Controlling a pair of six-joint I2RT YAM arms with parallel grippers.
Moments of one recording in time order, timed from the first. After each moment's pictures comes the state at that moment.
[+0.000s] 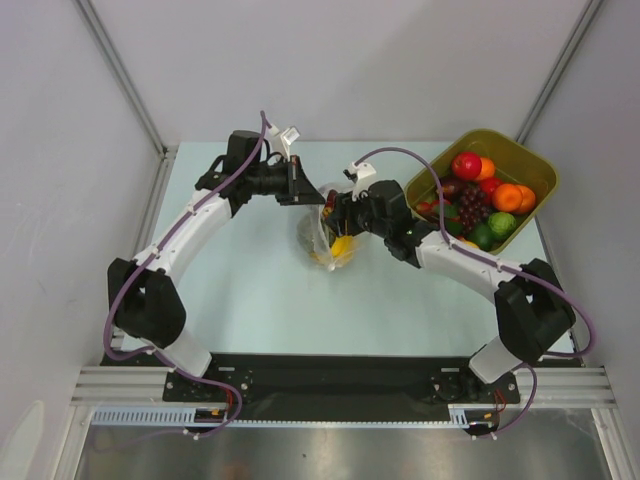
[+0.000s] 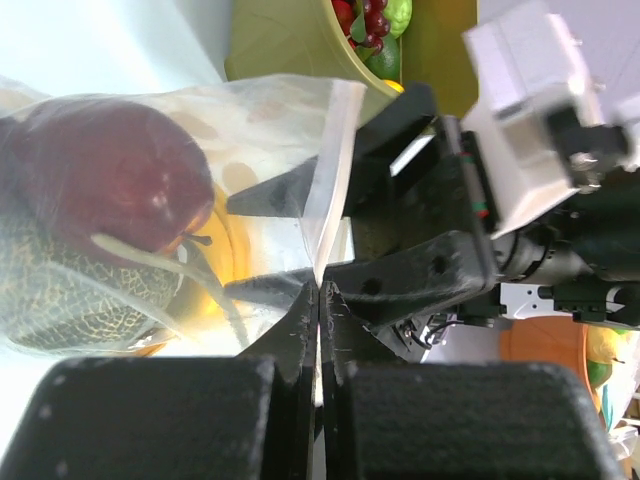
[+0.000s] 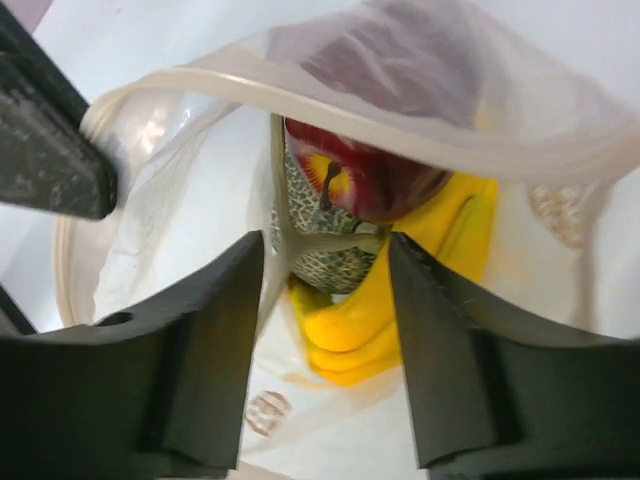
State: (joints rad) left arm -0.36 1.61 1.45 -0.43 0.76 -0.44; right arm 0.66 1.55 1.07 0.13 -0.11 0.25
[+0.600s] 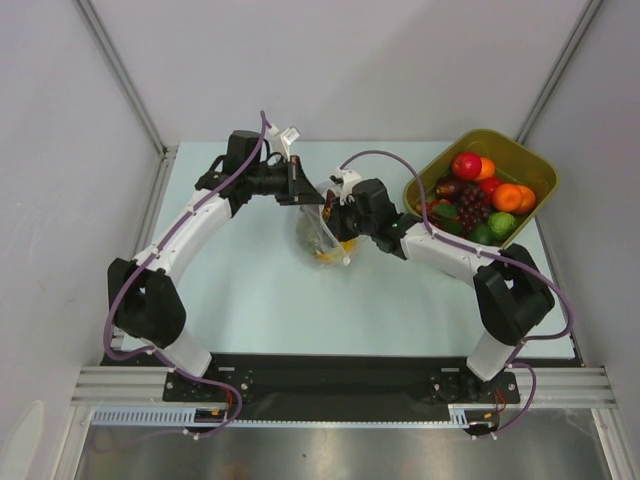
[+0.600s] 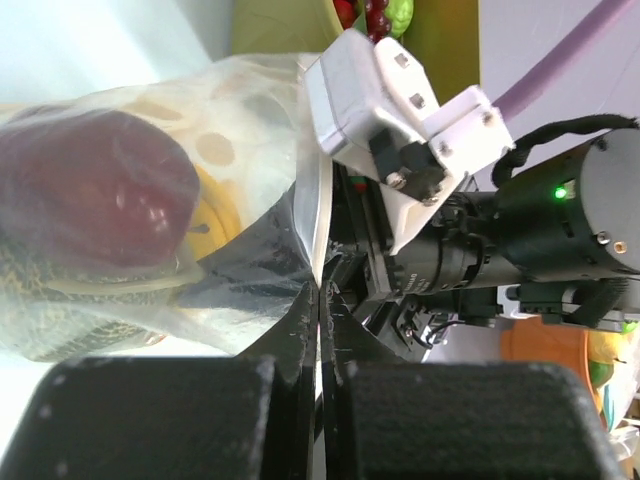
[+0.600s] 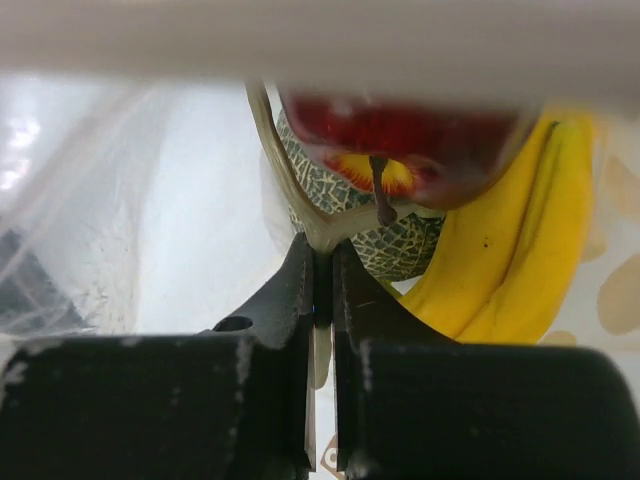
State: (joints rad) left arm -0.36 1.61 1.45 -0.43 0.76 -0.44; right arm 0.68 1.69 1.17 0.01 -0.20 0.31
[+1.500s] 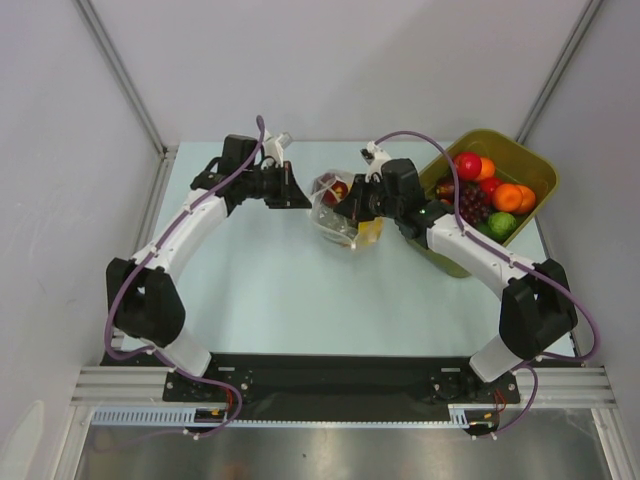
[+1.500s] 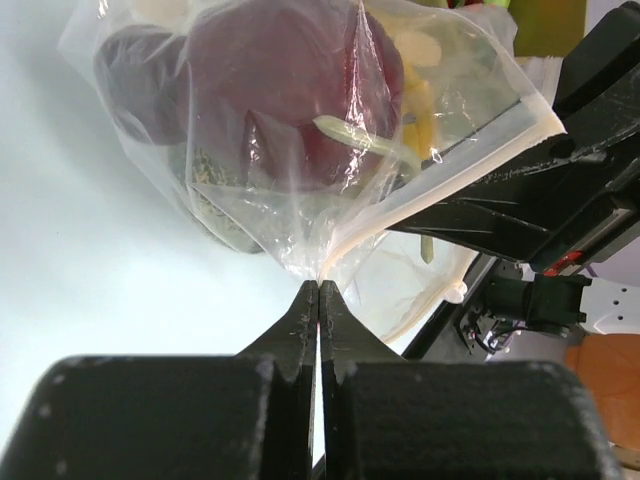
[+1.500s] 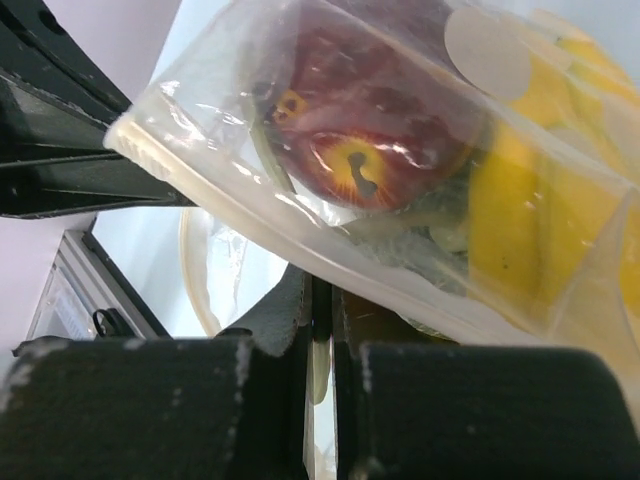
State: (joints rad) left arm -0.32 1.61 1.44 -0.52 0.65 -0.31; right arm 0.56 1.57 1.22 -0.06 -0.30 0.48
